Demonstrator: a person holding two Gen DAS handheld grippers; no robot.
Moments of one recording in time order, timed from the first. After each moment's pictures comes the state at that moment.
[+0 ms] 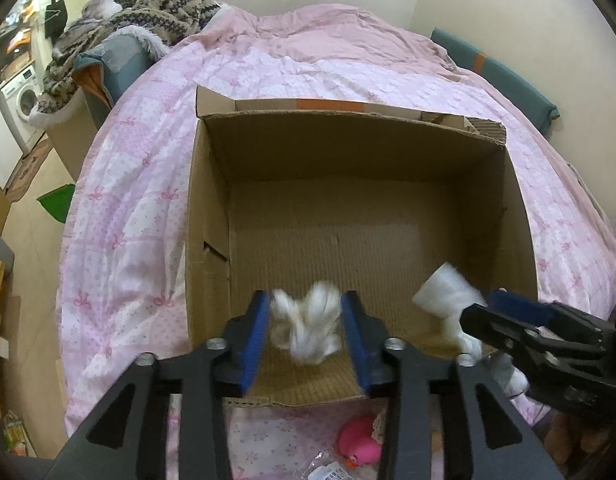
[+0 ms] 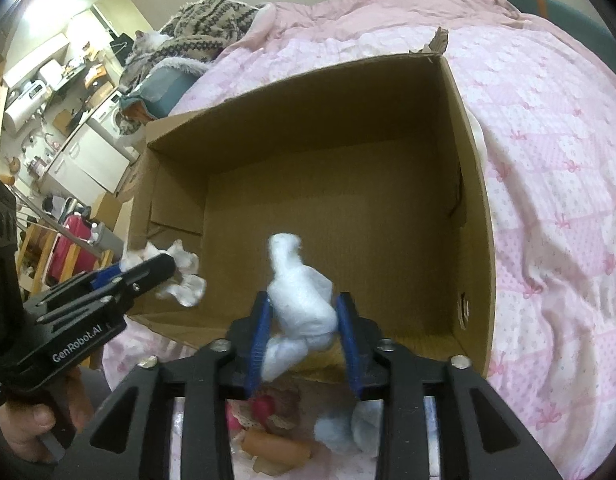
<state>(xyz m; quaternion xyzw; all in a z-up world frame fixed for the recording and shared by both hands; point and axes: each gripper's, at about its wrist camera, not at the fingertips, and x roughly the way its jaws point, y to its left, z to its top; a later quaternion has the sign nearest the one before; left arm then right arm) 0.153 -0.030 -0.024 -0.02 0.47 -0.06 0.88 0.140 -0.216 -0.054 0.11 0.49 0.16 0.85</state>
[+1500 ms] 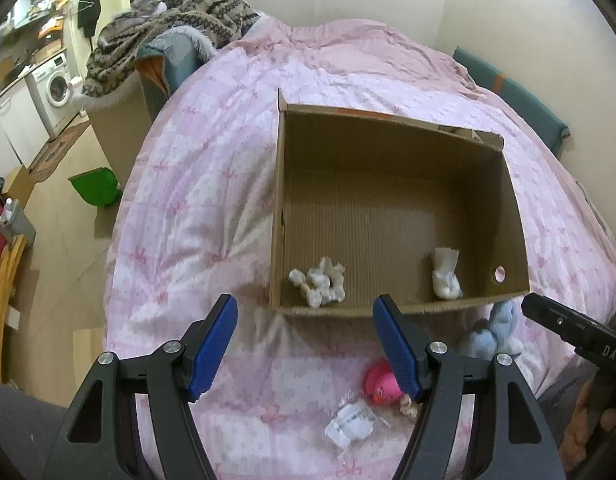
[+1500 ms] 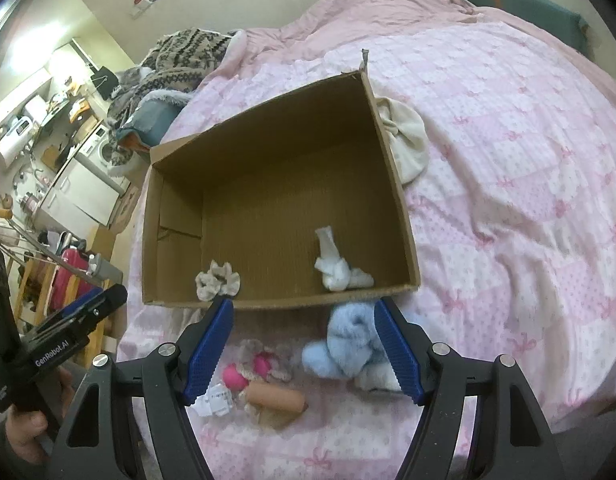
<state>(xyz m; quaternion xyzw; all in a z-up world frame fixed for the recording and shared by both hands) 0.078 0.008 0.004 -0.04 0.46 -0.01 0.89 0.081 -0.246 -0.031 0.15 0.47 0.12 0.86</state>
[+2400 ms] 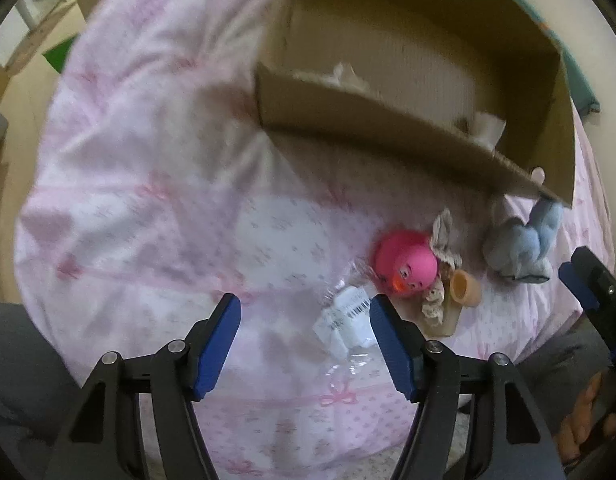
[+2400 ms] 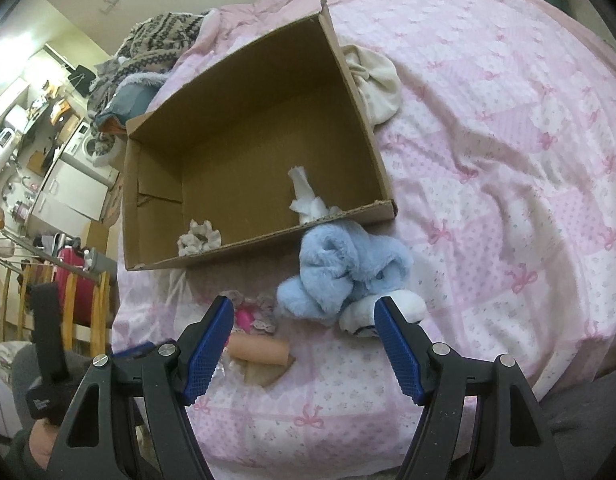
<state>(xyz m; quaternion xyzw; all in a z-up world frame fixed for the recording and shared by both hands) 0.066 0.005 -0.105 -0.12 0.65 -0.03 0.75 0.061 -0.256 -0.061 0.18 0.53 0.09 0.83</state>
